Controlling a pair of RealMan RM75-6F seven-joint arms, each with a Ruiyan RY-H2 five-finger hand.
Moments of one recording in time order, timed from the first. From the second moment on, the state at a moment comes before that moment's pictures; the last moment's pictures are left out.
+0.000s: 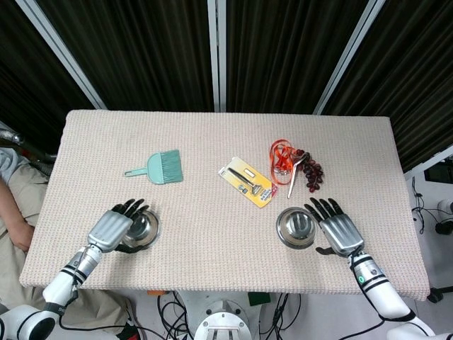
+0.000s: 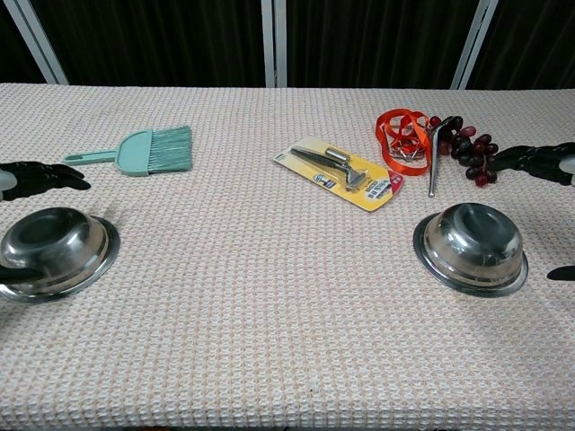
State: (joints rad) left arm -0.45 -1.28 0.04 -1.64 1.39 1.00 0.36; right arm 0.39 -1.25 0.03 -1.73 -1.36 1.03 -0.39
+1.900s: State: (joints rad) left arm -0.43 -1.23 -0.03 -1.72 1.47 1.28 0.08; right arm 0.40 -1.31 0.03 -1.65 -1.53 1.29 -0.09
